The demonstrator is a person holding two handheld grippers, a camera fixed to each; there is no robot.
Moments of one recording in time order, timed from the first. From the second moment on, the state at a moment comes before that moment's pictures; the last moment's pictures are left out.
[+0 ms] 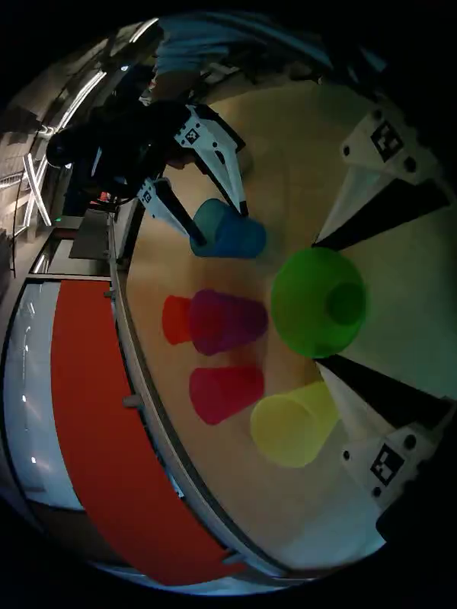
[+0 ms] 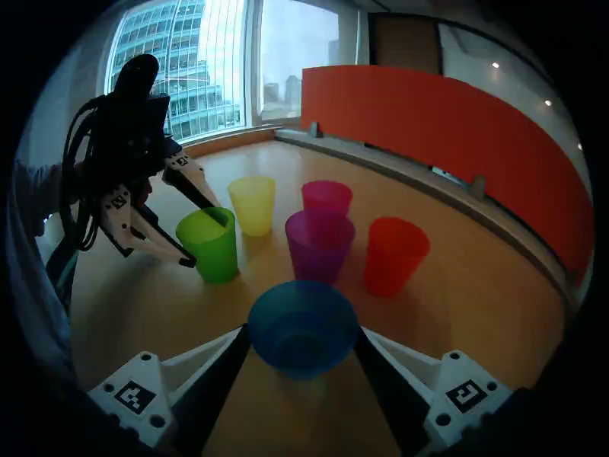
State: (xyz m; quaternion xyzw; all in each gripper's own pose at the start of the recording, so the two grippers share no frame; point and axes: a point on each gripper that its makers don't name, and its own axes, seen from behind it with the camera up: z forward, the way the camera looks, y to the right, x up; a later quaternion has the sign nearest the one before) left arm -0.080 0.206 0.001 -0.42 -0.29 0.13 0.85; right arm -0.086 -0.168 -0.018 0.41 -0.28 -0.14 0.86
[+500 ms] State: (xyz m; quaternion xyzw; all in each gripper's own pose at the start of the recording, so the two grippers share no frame) left arm -0.081 0.208 0.001 -0.42 -0.29 0.14 0.85; right arm -0.088 -0.171 -0.015 0.40 -0.28 -0.14 0.86
